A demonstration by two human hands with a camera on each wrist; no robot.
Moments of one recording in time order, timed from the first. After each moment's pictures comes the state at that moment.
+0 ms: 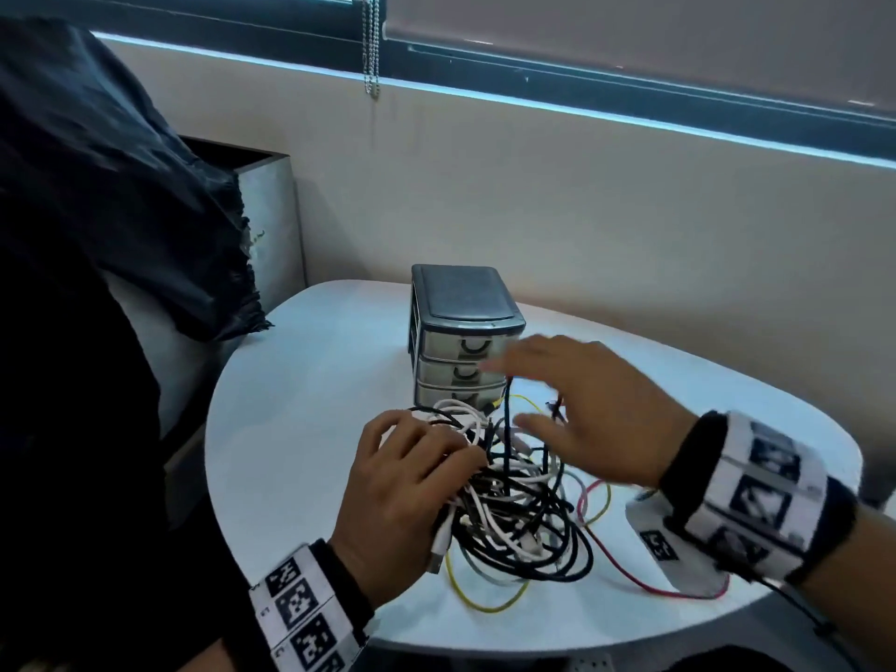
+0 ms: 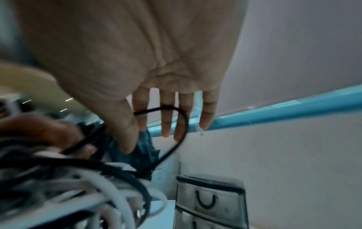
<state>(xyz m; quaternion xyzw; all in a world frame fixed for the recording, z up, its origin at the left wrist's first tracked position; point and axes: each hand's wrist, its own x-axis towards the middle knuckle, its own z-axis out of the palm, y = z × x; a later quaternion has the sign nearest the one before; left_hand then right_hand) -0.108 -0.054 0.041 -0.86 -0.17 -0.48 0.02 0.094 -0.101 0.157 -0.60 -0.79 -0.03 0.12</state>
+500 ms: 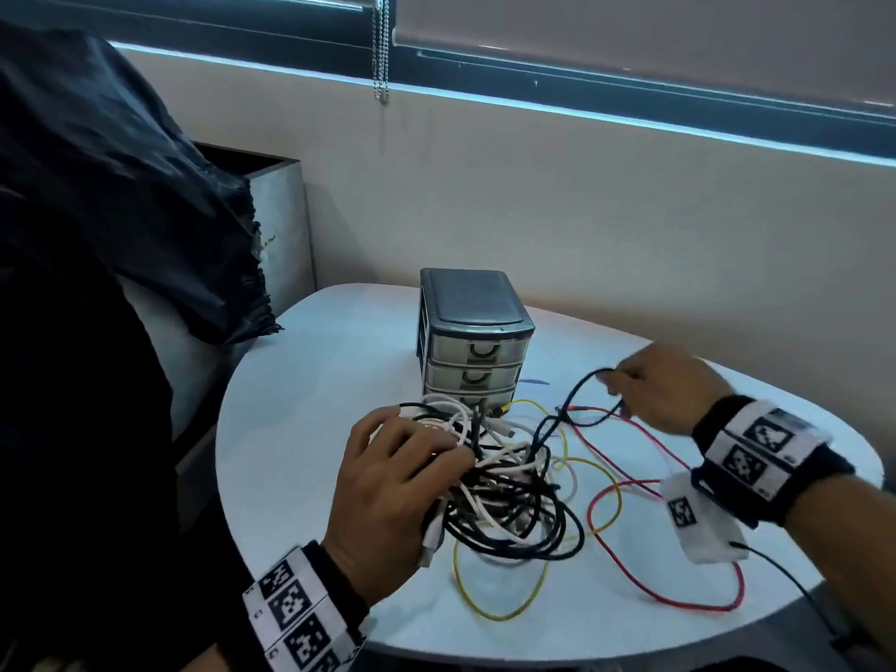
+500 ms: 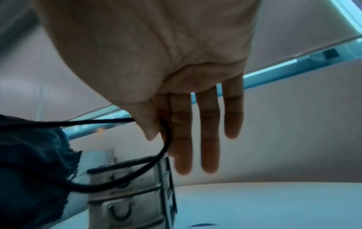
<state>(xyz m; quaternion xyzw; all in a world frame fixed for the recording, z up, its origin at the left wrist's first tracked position) -0.119 -0.044 0.038 -0.85 -0.19 -0.49 0.04 0.169 -0.081 0.151 -0.82 -0.57 0.04 0.06</state>
